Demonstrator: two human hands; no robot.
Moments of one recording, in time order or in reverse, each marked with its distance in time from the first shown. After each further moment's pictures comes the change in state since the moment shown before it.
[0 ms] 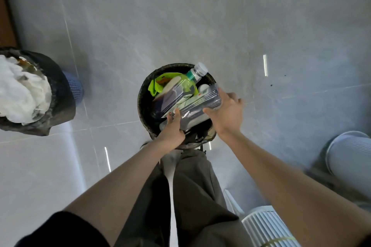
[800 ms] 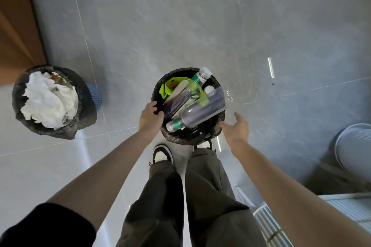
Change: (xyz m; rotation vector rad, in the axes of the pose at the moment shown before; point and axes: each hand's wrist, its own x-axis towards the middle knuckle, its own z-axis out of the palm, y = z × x) left_hand -0.053 -0.018 -0.064 -0.428 0.492 -0.079; right_hand -0.058 0.017 -0.002 0.451 -0.063 0.491
